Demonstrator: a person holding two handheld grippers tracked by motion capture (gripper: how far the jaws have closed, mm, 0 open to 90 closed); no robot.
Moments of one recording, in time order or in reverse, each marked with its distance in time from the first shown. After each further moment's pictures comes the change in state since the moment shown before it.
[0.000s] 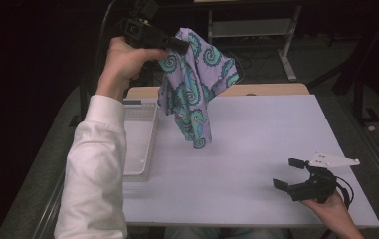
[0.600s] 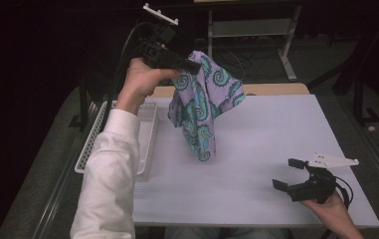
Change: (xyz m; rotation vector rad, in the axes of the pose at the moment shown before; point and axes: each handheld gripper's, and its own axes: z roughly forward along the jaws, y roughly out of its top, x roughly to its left) left arm 0.010 -0.028 0.049 0.045 -0.076 -0.025; right arm 0.001 0.000 0.001 0.005 0.002 -0.002
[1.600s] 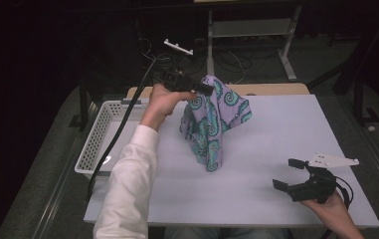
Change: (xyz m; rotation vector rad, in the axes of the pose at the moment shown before) left arm 0.026 -0.042 0.075 0.004 -0.096 -0.094; right arm -0.001 0.000 0.000 0.002 0.004 0.000
